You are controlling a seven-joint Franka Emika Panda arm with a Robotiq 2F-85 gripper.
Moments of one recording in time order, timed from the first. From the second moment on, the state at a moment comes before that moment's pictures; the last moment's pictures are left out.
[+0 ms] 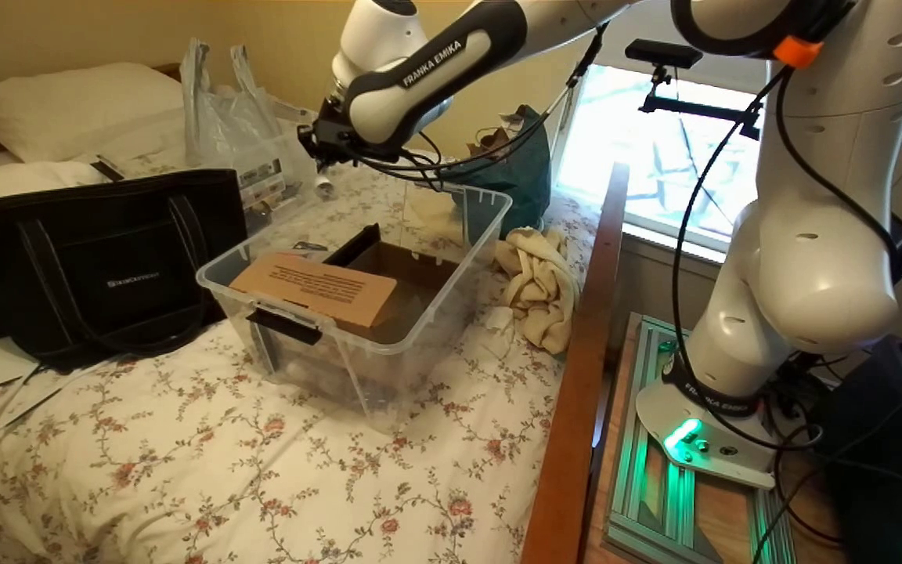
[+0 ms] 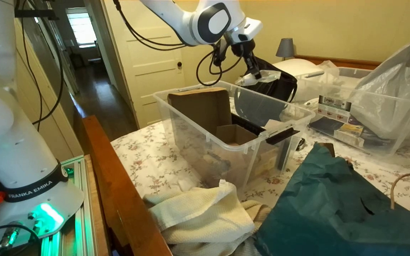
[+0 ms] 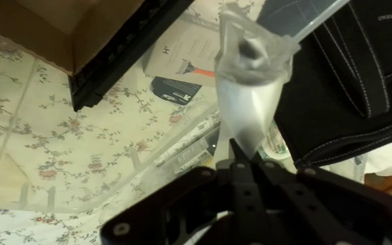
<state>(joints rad) 0.16 0.38 -0.22 -1.84 -0.04 2.79 0.78</state>
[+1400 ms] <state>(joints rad) 0.09 0.74 -0.15 -1.25 -0.02 2.46 0.68</state>
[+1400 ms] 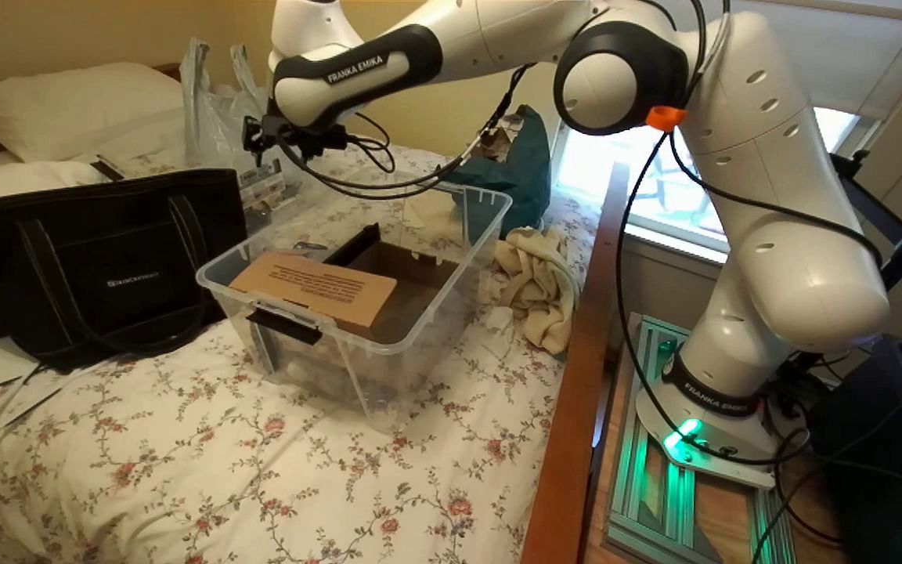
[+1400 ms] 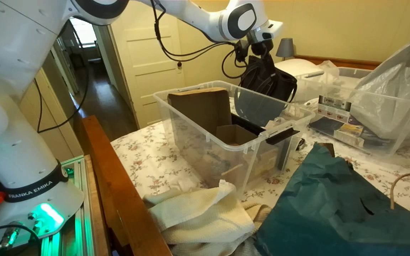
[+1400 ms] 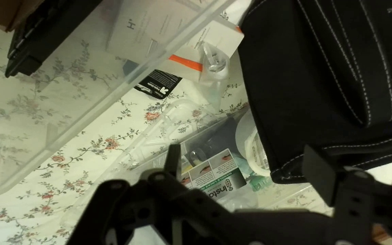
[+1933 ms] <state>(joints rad) 0.08 0.52 -0.08 -1.56 -0.02 2.42 0.37</state>
